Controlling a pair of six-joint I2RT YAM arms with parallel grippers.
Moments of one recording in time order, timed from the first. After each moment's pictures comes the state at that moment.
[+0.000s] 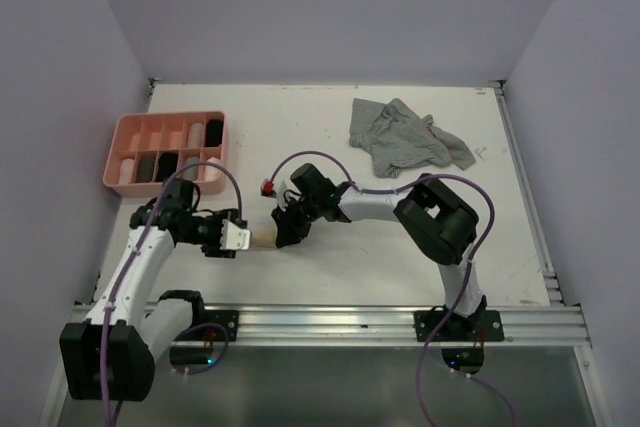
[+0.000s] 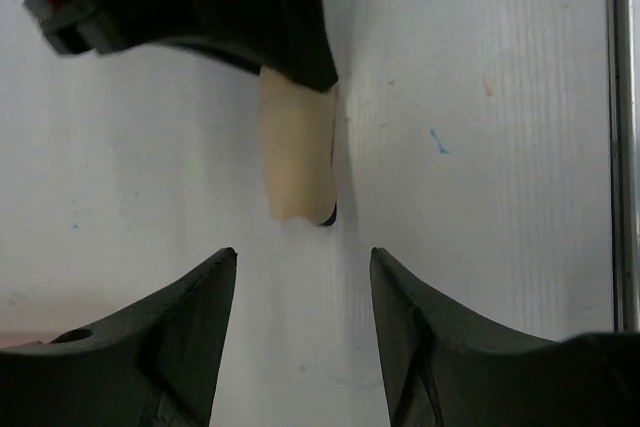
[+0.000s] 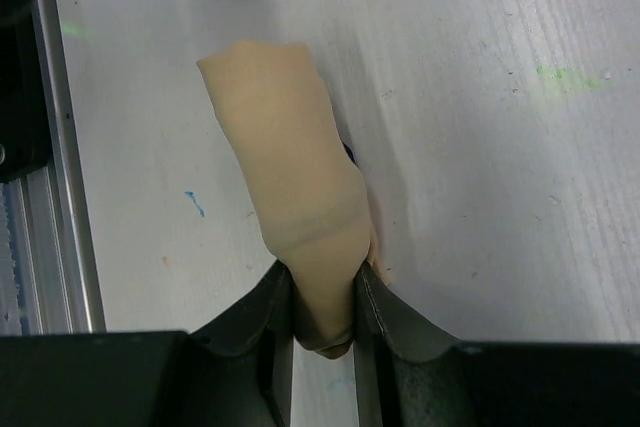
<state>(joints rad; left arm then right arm) 0.05 1.01 0.71 -1.02 0.80 1.62 0.90 2.02 1.21 -0.05 -0.58 -0.02</state>
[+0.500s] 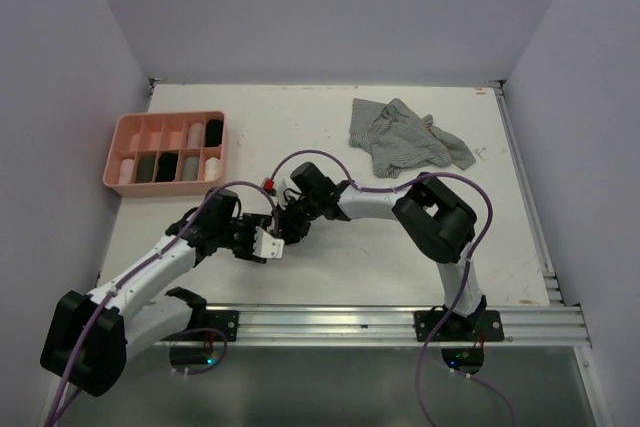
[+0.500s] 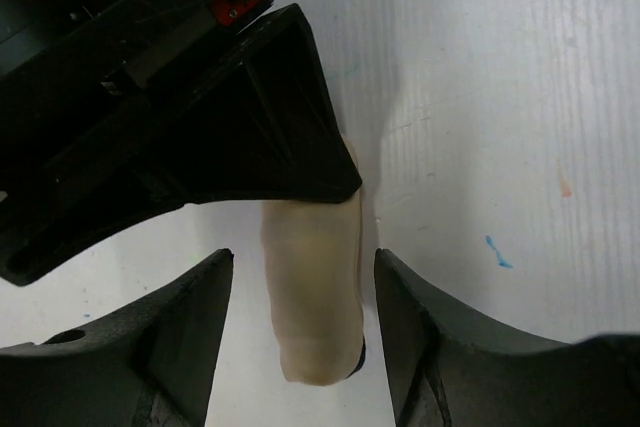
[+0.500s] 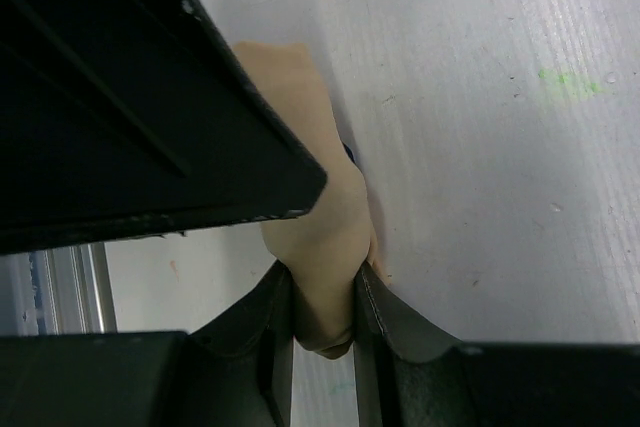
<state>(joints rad) -0.40 0.98 0.47 -0.46 0.59 1.25 0.89 2.04 1.23 -0.06 -0.62 0.00</state>
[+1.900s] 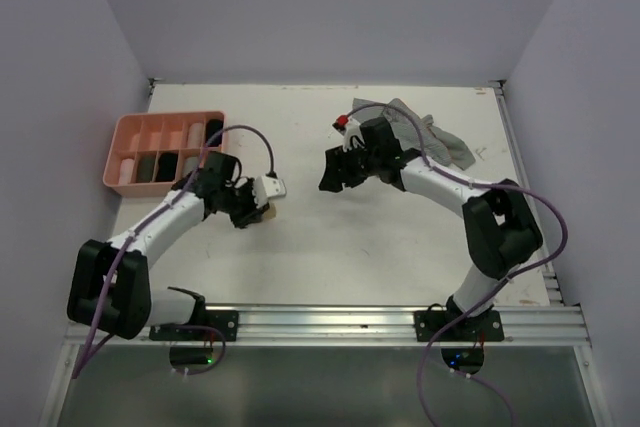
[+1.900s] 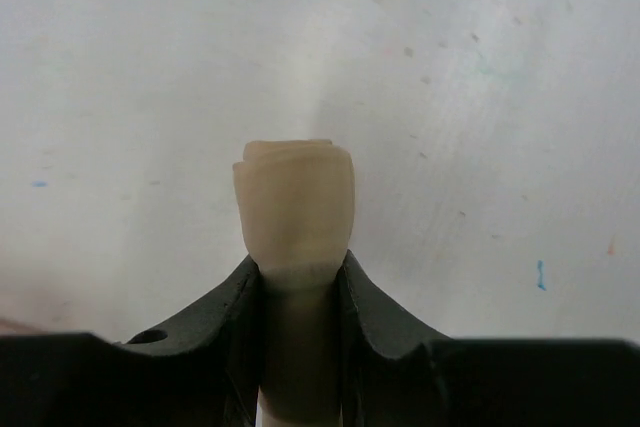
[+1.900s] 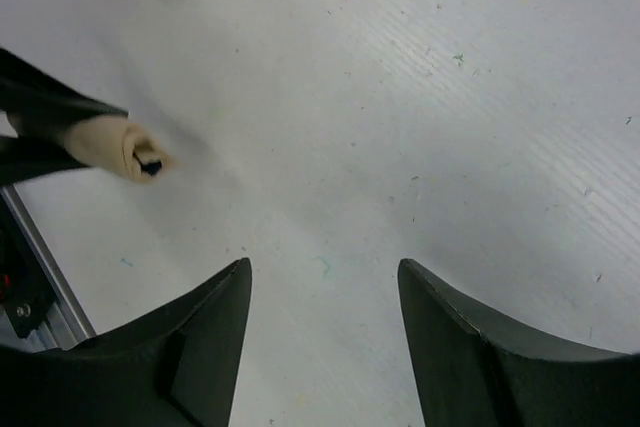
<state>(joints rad) -0.33 1.31 0.71 -0.53 0.48 0.90 0.54 1.75 1.14 -0.14 -0.48 0.21</state>
